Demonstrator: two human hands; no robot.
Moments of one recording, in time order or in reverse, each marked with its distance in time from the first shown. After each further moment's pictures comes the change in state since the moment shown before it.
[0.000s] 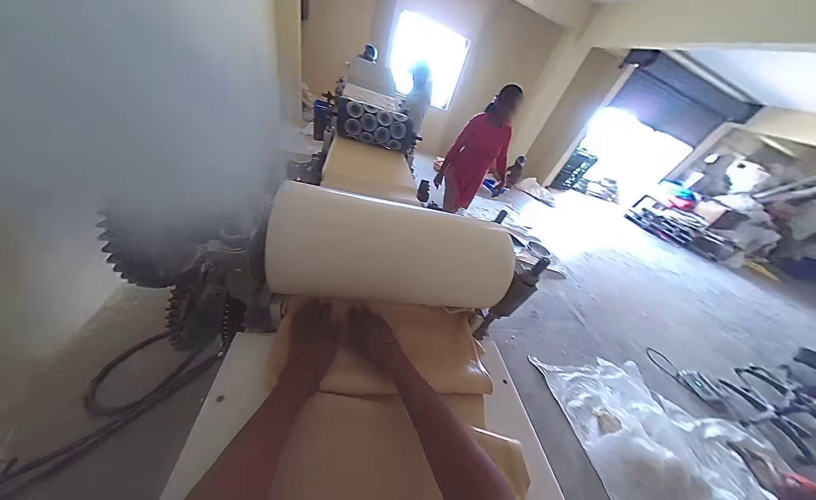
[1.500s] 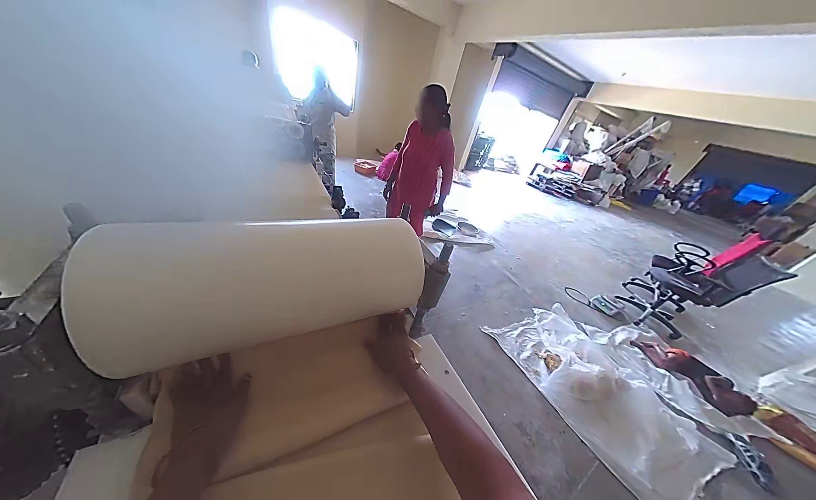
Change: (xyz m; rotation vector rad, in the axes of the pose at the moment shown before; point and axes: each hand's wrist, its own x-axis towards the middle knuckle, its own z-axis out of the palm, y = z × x) left_hand 0.019 -0.006 0.016 0.085 0.069 -0.003; right_hand -0.063 0.185 -0.021 -0.139 0.254 0.432
